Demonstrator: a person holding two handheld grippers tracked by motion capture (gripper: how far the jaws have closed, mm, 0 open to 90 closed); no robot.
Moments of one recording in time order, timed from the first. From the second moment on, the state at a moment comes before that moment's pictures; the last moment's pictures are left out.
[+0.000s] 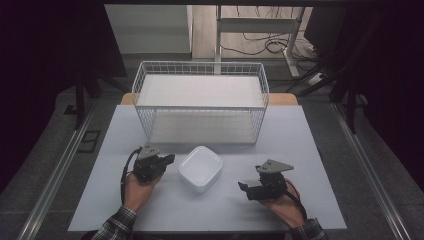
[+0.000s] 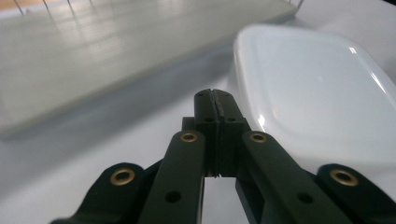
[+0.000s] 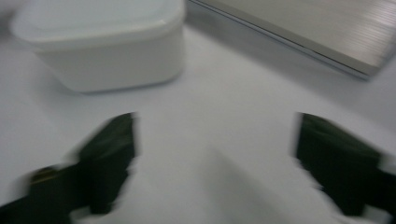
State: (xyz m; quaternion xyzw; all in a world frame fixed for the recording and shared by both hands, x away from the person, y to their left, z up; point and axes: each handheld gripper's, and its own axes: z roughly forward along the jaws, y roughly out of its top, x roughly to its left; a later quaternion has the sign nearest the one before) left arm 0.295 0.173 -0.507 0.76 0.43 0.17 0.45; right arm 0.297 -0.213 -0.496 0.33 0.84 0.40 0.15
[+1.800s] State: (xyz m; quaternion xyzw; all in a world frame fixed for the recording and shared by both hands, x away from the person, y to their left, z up) left arm 0.259 0.170 -0.506 0.78 0.42 0.16 0.44; right arm 0.301 -0.196 -0.487 0.29 0.86 0.39 0.14
